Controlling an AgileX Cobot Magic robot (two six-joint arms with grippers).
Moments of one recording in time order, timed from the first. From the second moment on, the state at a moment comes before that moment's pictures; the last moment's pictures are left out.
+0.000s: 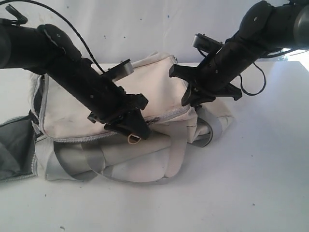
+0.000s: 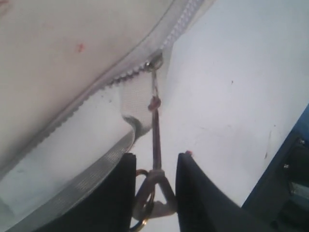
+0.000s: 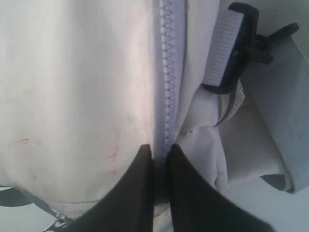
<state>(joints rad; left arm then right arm) -0.45 1.94 -1.39 -0.82 1.09 0.50 0.30 1.93 -1.47 0.52 0.85 -0.04</state>
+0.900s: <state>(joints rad) -0.40 1.73 -1.39 -0.35 1.16 0.30 0.22 1.93 -1.47 0.56 0.87 -0.04</state>
